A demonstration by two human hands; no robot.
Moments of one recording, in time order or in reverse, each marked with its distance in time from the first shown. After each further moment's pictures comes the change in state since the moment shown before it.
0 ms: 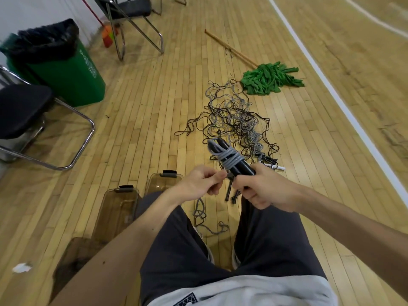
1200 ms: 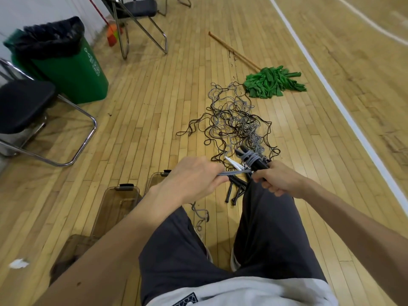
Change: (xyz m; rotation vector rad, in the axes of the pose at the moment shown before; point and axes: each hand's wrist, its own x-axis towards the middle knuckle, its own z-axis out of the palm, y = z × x) left_hand -0.037 0.059 -0.016 1.155 0.105 0.244; right_hand 0.043 0.038 -0.056 -0.176 0.277 0.190
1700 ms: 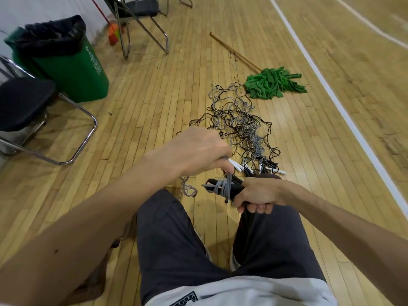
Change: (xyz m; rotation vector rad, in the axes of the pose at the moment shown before) left_hand 0.019 -0.011 -0.056 0.227 0.039 0.283; right_hand -0.021 -0.034 0.045 -0.411 -0.403 0.148
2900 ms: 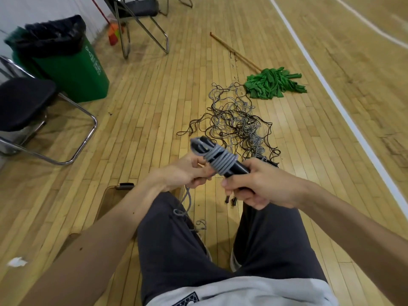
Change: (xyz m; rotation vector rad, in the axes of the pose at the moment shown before) left_hand -0.032 -0.007 0.075 -1.560 -0.153 -0.479; right_hand -0.064 -0.027 0.010 0.359 0.021 -0.536
